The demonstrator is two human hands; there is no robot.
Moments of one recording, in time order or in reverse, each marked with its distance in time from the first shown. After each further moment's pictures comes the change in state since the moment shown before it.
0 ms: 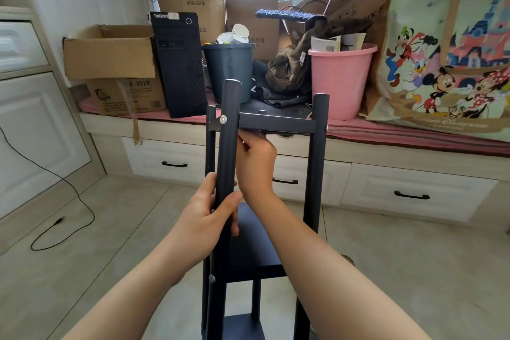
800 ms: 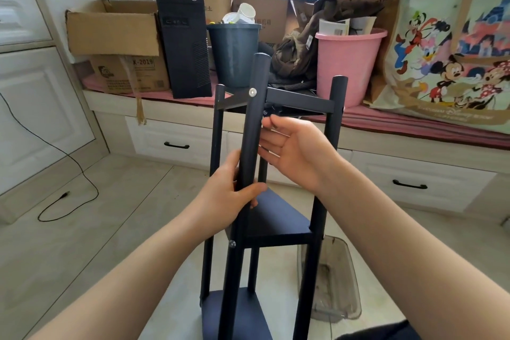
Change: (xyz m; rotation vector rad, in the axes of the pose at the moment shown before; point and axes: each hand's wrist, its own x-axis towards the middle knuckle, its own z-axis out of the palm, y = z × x) left_hand 0.003 0.011 0.022 0.090 -0.055 0.005; right_hand 0.014 -0.032 -0.098 0.770 -0.506 0.913
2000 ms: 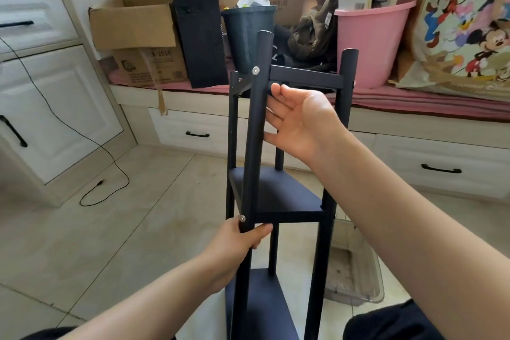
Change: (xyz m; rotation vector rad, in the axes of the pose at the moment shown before) left_hand -0.064 -0.061 0.032 -0.149 0.024 -0.615; right_hand 0.003 -0.005 0.029 0.215 0.040 0.061
